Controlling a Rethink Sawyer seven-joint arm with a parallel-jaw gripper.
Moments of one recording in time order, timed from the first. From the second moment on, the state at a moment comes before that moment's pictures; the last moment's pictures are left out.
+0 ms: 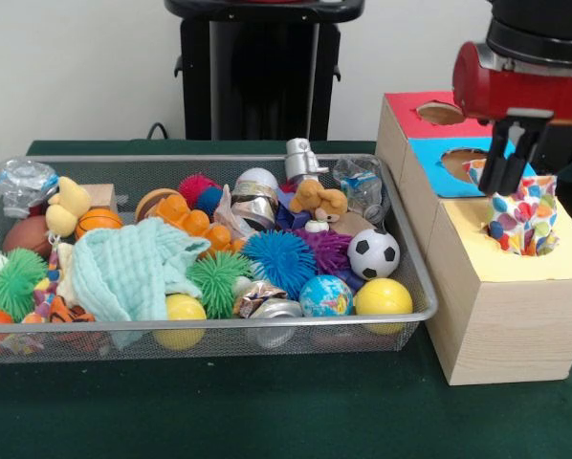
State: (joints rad) arm -0.09 -0.61 0.18 1.16 -0.25 1.01 1.88
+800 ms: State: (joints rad) arm -0.07 -0.72 0.18 1.36 -0.24 0.89 1.88
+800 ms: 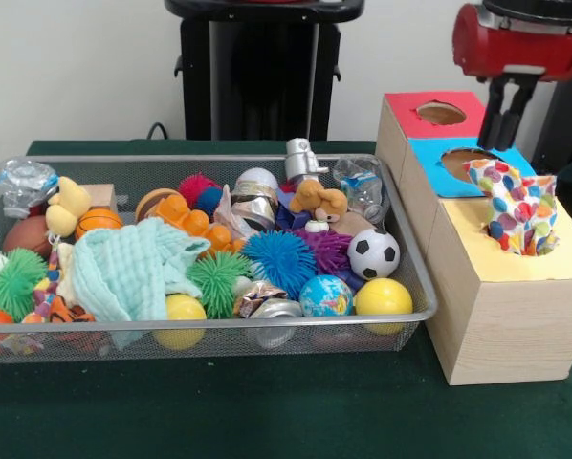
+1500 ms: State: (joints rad) arm -0.05 -0.64 0.18 1.40 -0.24 0.59 1.88
